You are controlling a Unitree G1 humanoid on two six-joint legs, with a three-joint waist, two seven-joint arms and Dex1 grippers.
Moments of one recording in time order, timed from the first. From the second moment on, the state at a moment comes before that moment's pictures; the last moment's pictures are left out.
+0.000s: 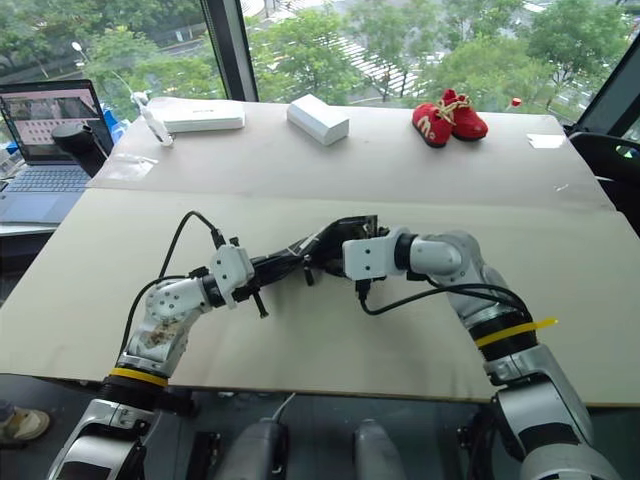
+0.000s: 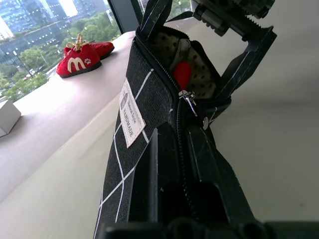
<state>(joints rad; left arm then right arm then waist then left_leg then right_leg) -0.41 0.40 -0.13 0.20 -0.15 -0.25 -0.88 -0.70 -0.63 0.27 0.22 -0.20 -0.34 0.90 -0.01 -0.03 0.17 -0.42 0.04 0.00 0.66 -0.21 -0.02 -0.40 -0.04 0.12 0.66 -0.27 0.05</state>
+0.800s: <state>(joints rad) -0.40 0.40 -0.13 0.20 -0.15 -0.25 -0.88 -0.41 -0.45 0.18 -0.18 0.41 0.65 0.76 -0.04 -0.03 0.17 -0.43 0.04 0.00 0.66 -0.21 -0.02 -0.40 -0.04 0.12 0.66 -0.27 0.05</state>
